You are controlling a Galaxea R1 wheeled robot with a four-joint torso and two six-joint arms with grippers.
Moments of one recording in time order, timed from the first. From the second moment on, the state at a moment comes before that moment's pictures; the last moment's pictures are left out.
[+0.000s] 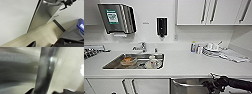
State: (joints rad) left arm 0.64 1.69 -0.91 -0.13 0.38 0.13; right arm -0.49 2.38 -1.77 -0.18 -0.63 1.82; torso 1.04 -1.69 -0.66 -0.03
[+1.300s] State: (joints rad) left arm 0.64 1.71 -0.91 -0.13 0.38 0.13; right arm -0.54 2.24 -1.64 -0.26 -0.58 1.90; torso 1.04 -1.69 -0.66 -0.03
